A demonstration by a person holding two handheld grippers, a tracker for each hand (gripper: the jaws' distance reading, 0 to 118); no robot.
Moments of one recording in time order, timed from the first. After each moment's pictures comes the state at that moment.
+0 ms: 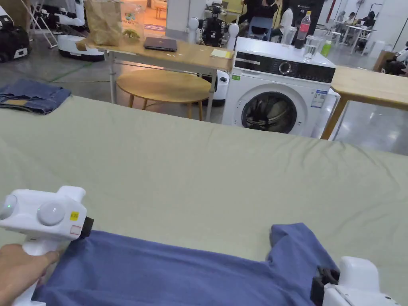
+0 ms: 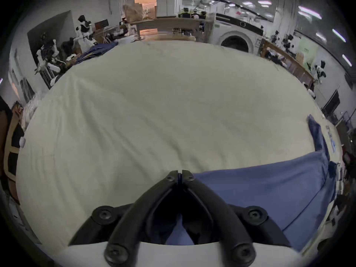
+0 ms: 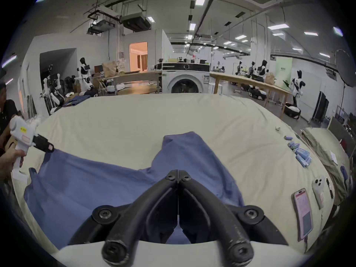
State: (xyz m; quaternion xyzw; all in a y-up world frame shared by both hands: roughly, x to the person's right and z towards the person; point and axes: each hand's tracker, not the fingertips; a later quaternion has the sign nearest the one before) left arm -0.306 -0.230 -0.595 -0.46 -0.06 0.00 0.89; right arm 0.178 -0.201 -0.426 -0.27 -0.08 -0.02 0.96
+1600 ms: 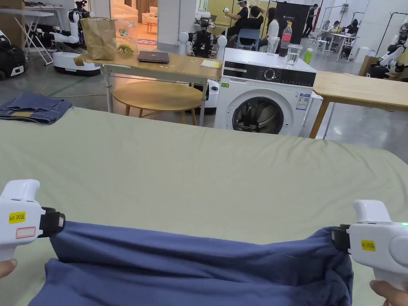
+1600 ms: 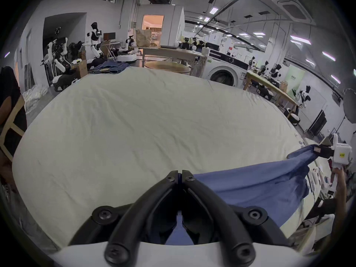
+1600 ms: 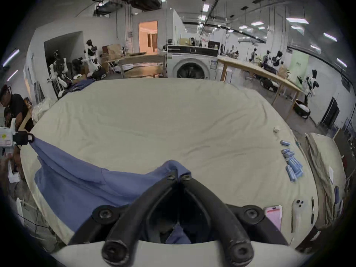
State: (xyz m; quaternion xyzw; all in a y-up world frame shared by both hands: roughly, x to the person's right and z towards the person) left arm -0.350 -0.155 -0.443 -0.37 -0.09 0.07 0.92; right arm 0.238 -0.133 -0.400 -0.36 -0.03 0.01 0.93
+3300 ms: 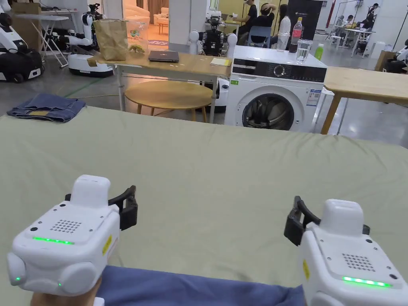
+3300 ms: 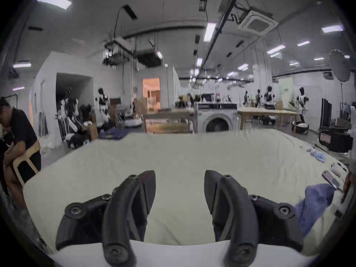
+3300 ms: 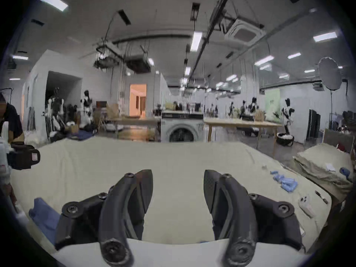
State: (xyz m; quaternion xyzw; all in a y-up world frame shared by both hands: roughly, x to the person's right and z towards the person) left arm -0.212 -0.154 -0.382 -0.09 -0.04 -0.02 0.99; right arm 0.120 -0.151 -0.347 -0.05 -0.10 0.01 0.99
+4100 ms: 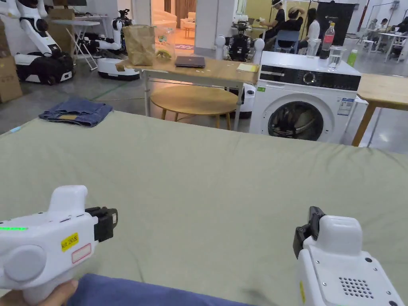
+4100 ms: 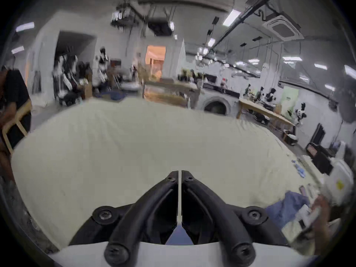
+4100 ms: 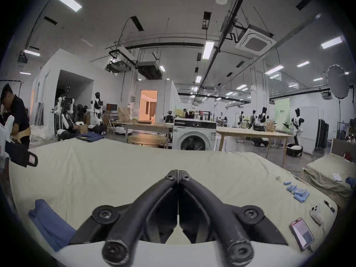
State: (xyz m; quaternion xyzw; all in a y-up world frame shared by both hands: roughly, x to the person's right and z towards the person) left arm -0.310 -0.147 -0.397 -0.28 -0.09 0.12 0.95; right arm 0.086 -0.154 -0.374 -0.05 -0.05 0.03 1.00
